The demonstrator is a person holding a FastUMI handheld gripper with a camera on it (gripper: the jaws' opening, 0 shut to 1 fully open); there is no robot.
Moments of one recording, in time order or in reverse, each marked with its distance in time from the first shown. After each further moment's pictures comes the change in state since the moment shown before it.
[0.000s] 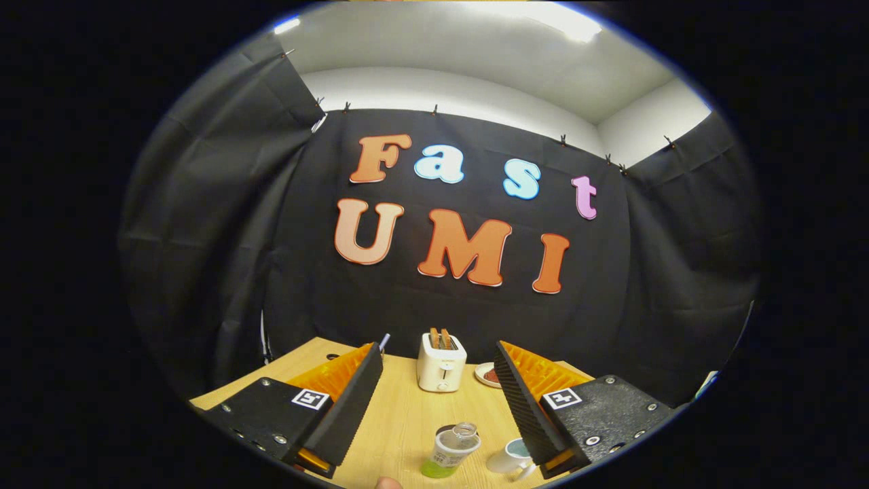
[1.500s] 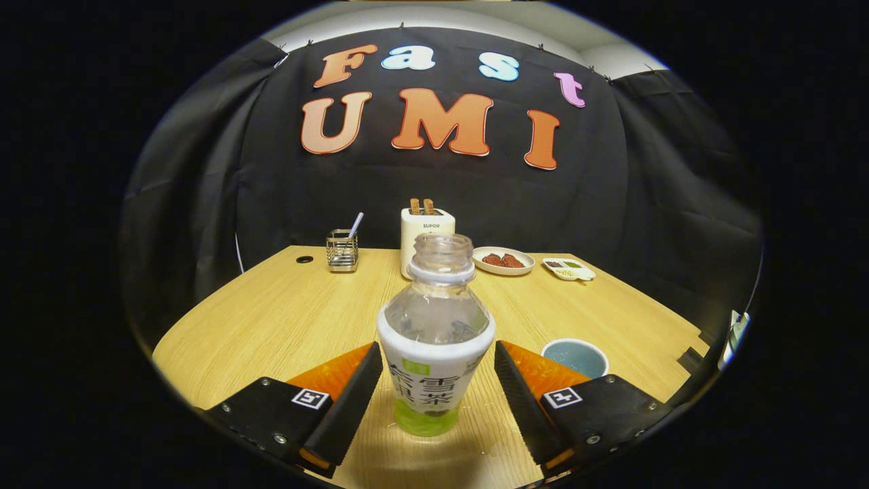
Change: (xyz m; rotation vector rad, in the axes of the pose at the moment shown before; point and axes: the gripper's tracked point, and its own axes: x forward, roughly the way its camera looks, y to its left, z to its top) arm 0.030 -0.006 -0.244 0.097 0.400 -0.011
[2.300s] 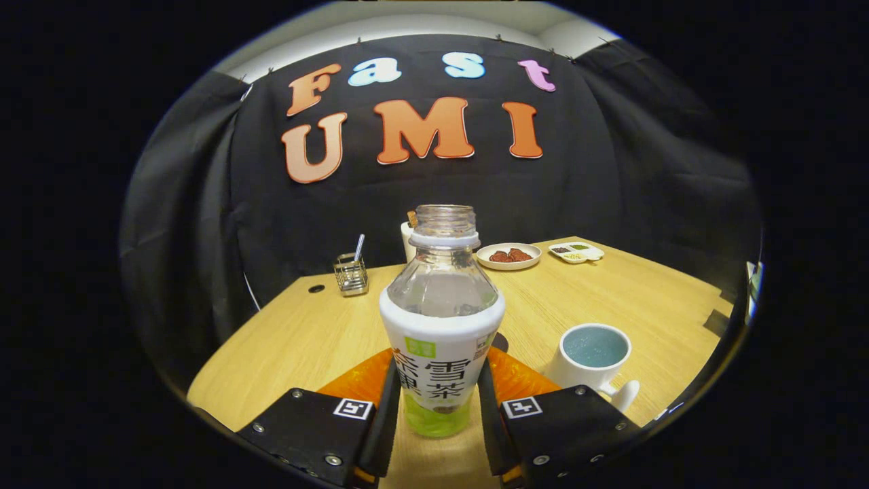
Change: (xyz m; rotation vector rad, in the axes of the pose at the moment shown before) arm -0.005 0.014 0.028 0.267 -0.057 0.051
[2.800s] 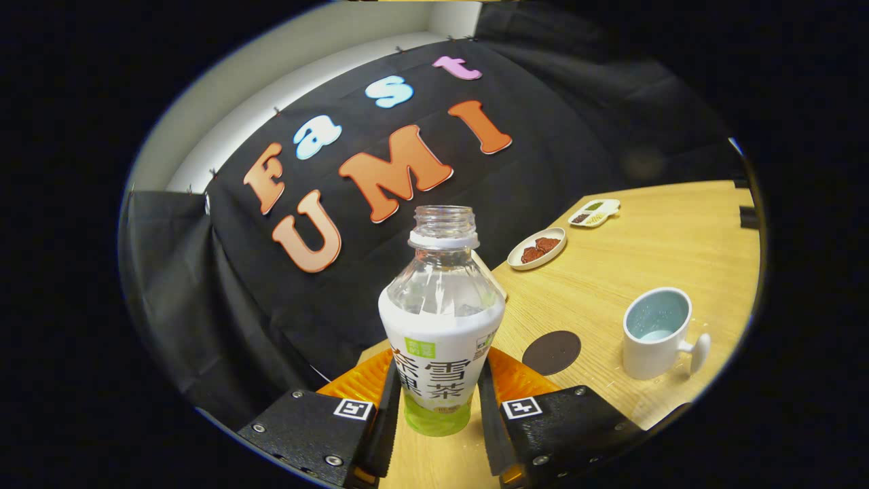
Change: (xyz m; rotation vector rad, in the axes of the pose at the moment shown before) arm 0.007 0.029 0.050 0.521 -0.071 0.092
